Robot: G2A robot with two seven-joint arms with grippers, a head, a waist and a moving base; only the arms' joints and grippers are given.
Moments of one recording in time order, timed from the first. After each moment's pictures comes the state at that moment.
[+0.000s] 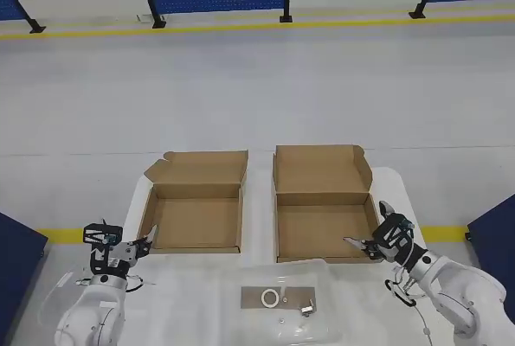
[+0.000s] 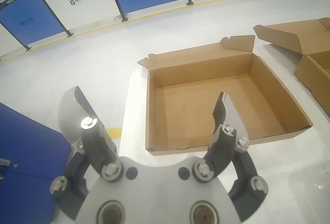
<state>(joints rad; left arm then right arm) 1.73 -1.15 -1.60 -1.80 1.33 0.00 0.00 -1.73 -1.10 1.73 -1.95 -1.32 -0.61 0.20</state>
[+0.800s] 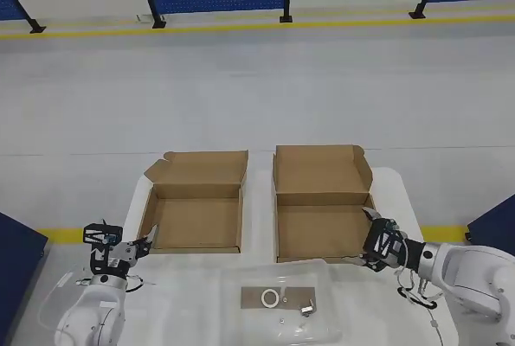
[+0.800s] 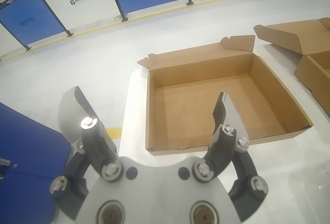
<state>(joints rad) 1.73 -1.15 -1.60 -1.80 1.33 0.00 0.00 -1.63 -1.06 1.76 -2.05 -1.10 -0.97 0.60</state>
